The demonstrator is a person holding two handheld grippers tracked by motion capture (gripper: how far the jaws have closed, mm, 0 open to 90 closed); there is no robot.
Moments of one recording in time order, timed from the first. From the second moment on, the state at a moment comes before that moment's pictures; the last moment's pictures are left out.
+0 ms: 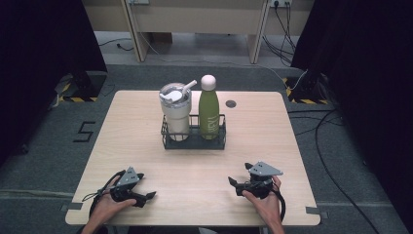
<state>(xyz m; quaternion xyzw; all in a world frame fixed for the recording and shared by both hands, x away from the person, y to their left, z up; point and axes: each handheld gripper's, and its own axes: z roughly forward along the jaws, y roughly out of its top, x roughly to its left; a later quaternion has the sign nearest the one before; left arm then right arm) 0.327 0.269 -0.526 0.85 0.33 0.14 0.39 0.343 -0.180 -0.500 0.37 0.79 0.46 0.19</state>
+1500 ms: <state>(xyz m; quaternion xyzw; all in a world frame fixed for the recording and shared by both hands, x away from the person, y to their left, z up) 0.327 0.269 -0.526 0.85 0.32 0.14 0.39 0.324 -0.187 -0.518 0.39 0.81 0.40 0.16</state>
